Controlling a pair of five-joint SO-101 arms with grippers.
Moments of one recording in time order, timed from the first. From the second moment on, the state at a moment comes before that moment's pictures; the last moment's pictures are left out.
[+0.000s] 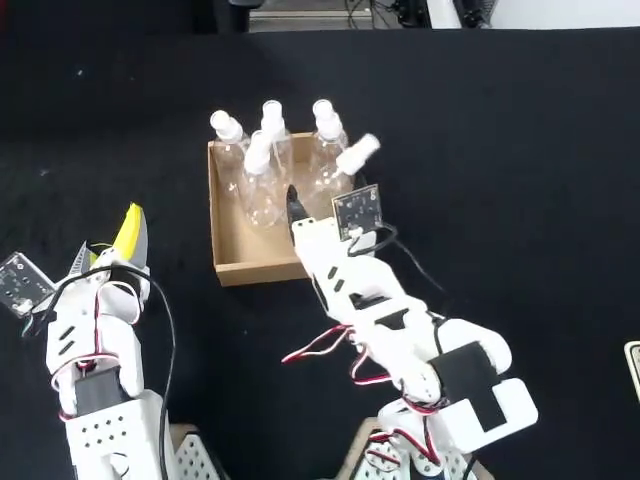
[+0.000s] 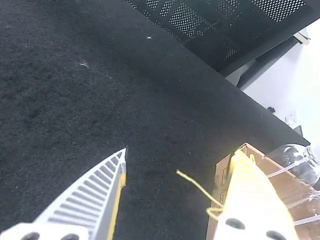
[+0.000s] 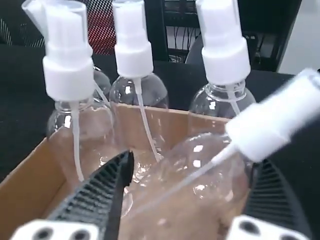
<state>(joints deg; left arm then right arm) -23.2 -97.0 96.5 27.6 26.1 -21.6 -3.1 74.5 -48.2 -4.3</state>
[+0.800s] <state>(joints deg) -23.2 -97.0 96.5 27.6 26.1 -19.3 -7.3 77.1 -49.5 2.9</state>
